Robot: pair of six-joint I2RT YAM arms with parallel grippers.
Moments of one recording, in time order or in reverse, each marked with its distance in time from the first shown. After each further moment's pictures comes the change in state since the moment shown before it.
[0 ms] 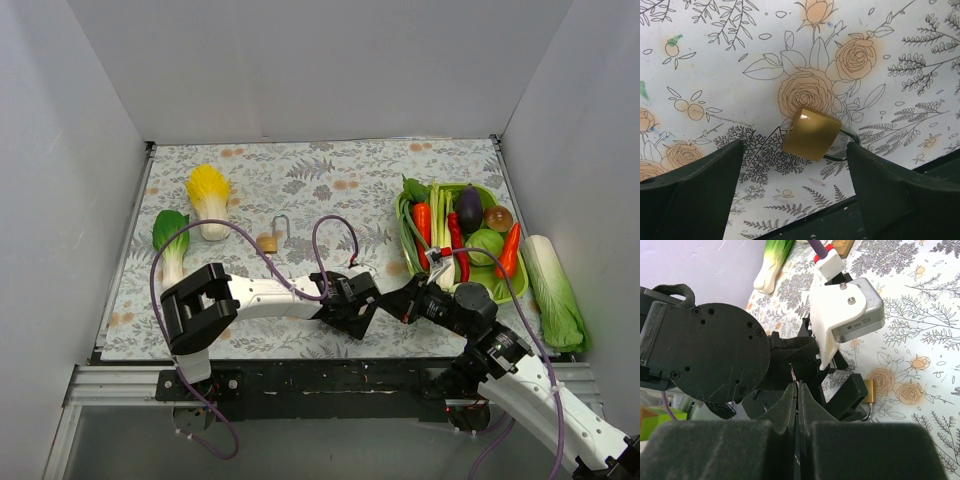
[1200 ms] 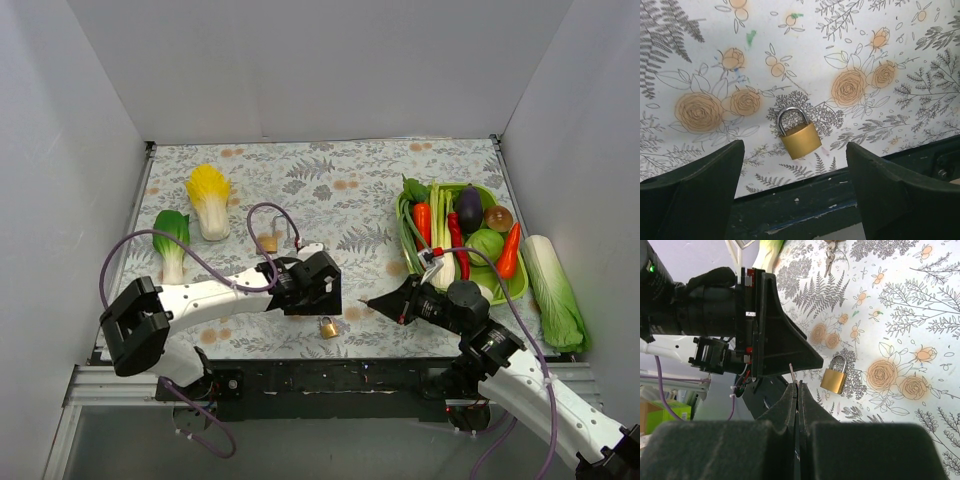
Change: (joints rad) left arm 0.157 -0.333 -0.177 -0.054 0.037 -0.263; right arm 0.000 0.077 -0.027 0.071 -0.037 0.024
